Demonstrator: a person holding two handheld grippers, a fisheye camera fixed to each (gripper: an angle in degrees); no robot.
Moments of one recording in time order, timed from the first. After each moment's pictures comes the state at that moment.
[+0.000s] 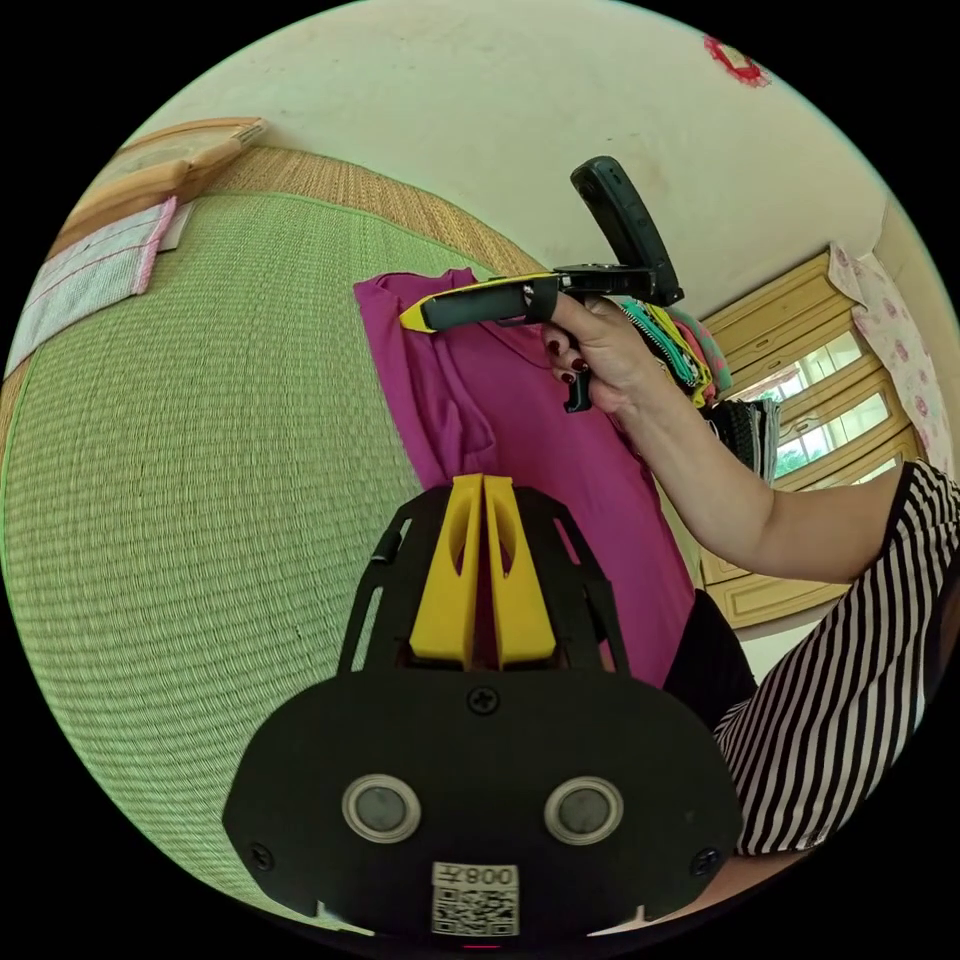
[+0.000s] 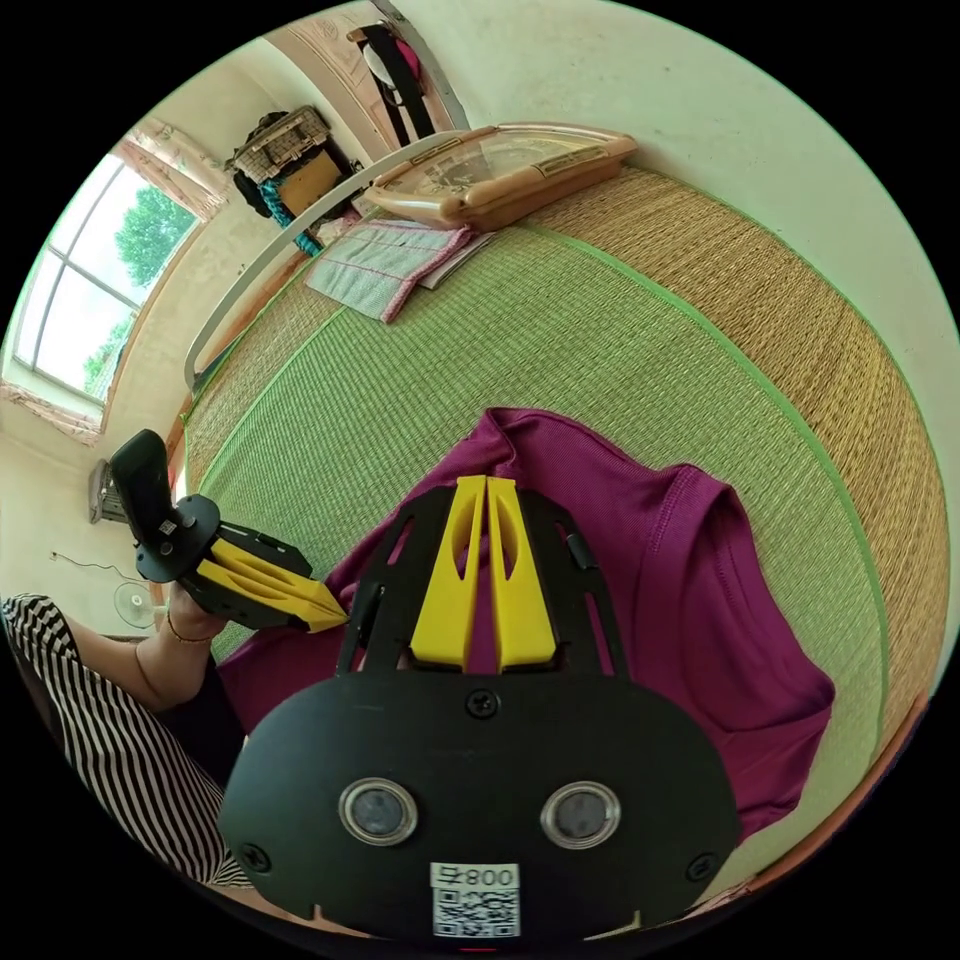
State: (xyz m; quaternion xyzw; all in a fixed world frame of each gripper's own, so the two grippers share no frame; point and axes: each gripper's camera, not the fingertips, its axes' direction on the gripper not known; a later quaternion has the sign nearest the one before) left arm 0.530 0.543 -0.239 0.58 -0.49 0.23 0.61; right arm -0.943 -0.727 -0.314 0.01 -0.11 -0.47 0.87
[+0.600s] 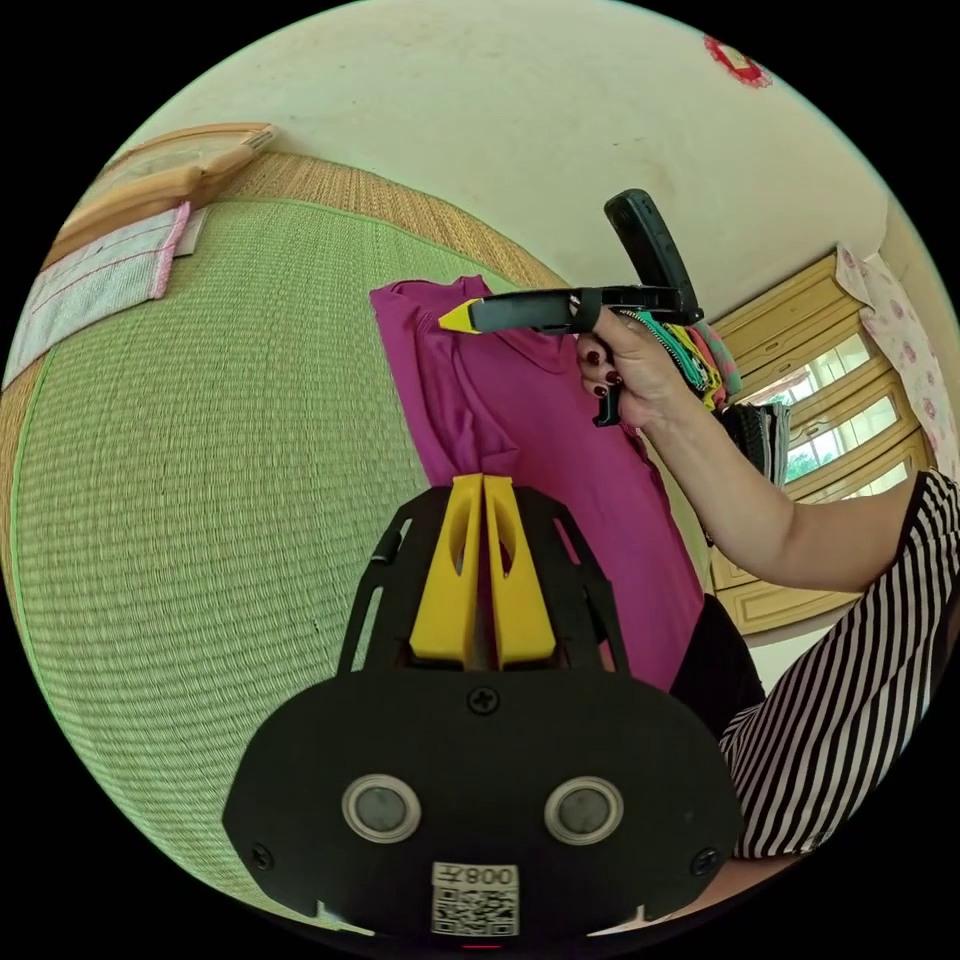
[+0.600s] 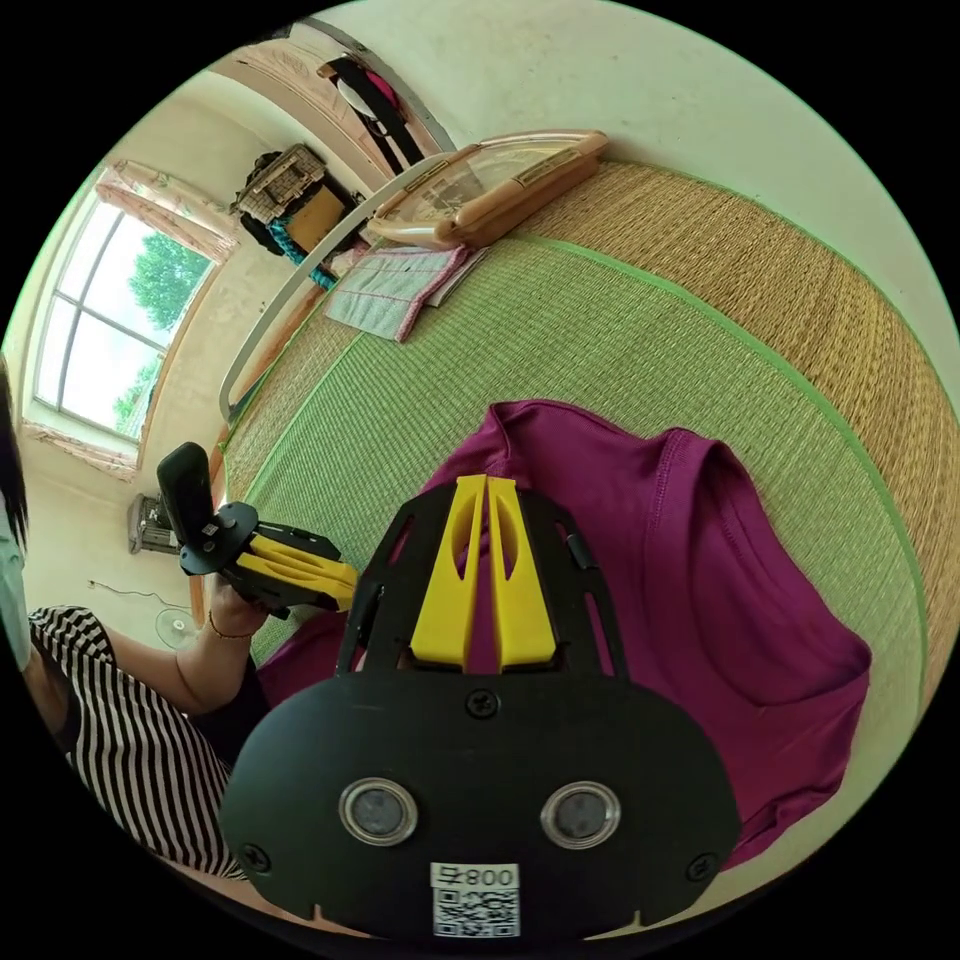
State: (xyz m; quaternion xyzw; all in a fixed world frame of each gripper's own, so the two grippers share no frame) left arm 0.513 0.573 -0.202 0.58 -0.49 0.23 0.61; right arm -0.838 -0.716 -0.344 0.00 -0.18 -0.43 0.88
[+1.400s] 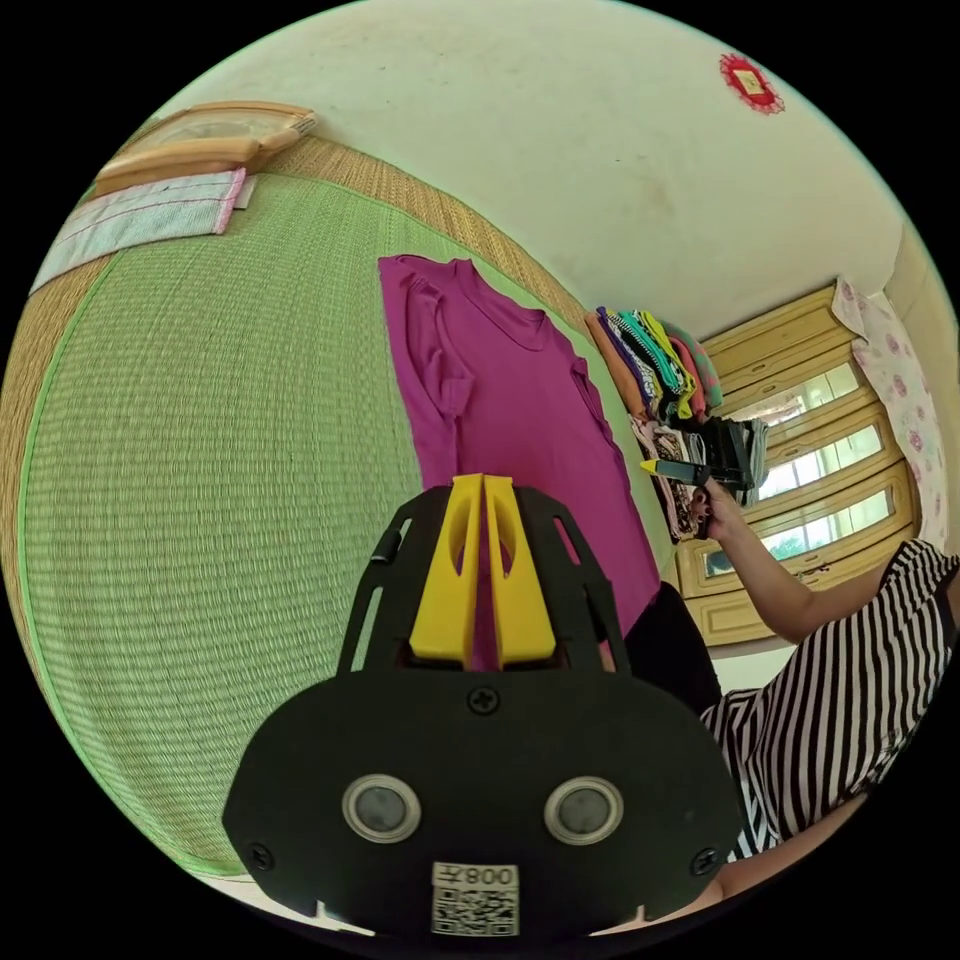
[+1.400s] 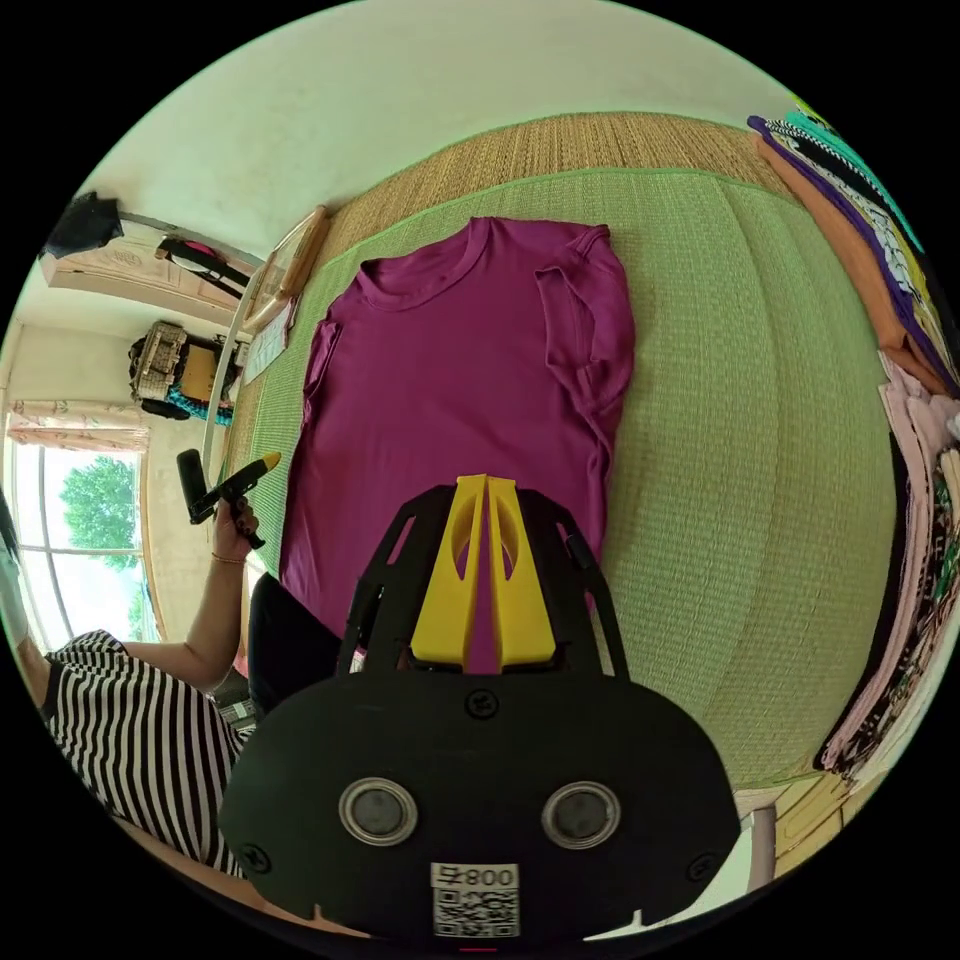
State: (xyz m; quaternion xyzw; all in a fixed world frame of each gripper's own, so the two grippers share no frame) left arm 0.451 0.647 -0.098 0.61 -0.46 0.21 0.62; right arm -0.336 -0.502 -0.470 0.00 -0.18 -0.13 0.97
